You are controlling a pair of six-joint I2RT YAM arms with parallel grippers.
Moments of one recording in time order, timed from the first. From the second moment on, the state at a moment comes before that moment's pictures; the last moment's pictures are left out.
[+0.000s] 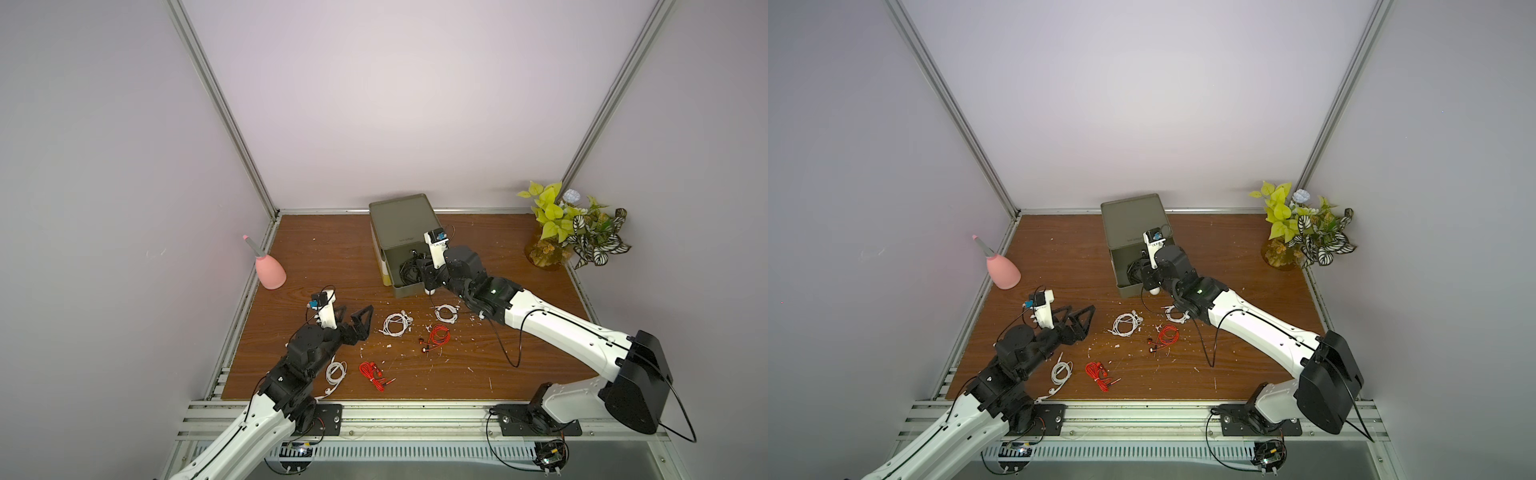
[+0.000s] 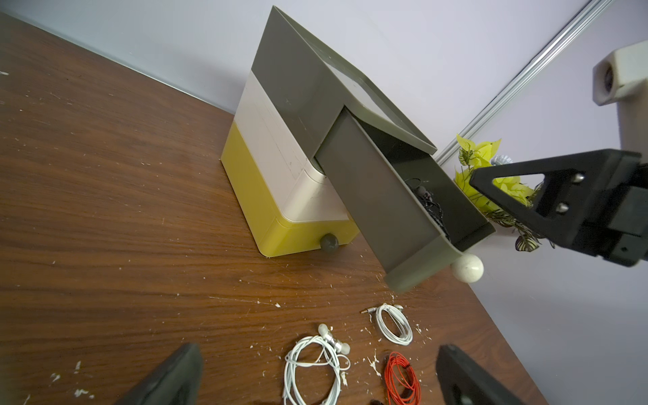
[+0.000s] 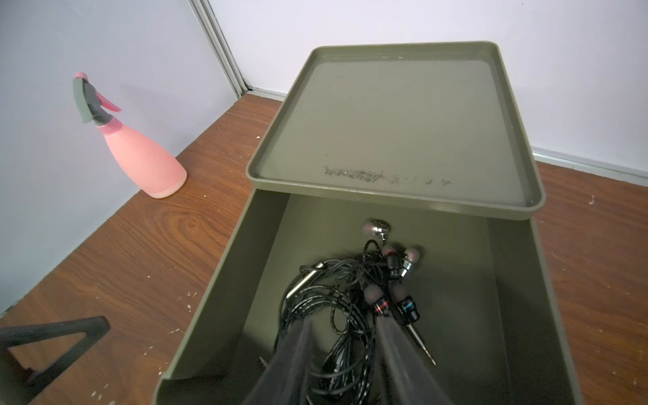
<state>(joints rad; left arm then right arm) -0.58 0.41 0.20 0.02 -0.06 -0.61 0.82 1.38 1.12 -0.17 0.25 0.27</state>
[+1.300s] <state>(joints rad) -0.58 0.44 0.08 0.19 -0.07 -0.28 0.82 1.05 0.71 -0.09 0.00 0.48</state>
